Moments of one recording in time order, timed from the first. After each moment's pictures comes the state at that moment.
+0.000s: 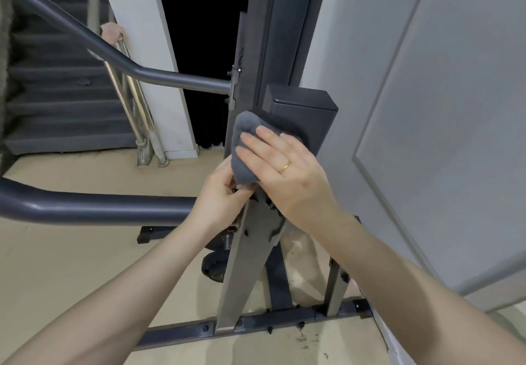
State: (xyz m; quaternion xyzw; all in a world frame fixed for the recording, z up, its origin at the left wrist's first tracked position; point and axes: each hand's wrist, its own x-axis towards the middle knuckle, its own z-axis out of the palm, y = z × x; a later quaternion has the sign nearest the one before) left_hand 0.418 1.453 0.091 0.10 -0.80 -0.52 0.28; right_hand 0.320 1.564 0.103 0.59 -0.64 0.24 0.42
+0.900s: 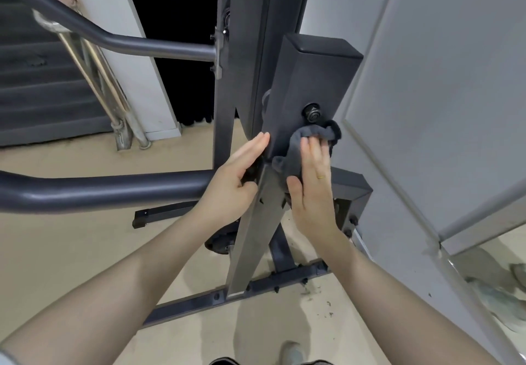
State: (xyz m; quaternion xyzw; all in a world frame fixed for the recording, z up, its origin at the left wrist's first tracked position) left_hand 0.444 1.432 0.063 0.05 -0.86 -0.50 0.12; right_hand 0.368 1.569 0.015 0.34 -0.80 0.45 0.20
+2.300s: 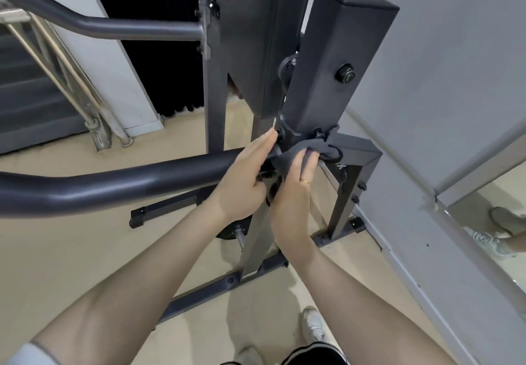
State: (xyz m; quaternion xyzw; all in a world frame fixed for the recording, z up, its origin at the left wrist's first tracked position) left_hand 0.469 1.391 0.041 -0.04 -0.90 -0.44 0.06; right_hand 0.449 1.495 -0.024 0.11 -0.89 0.44 0.09
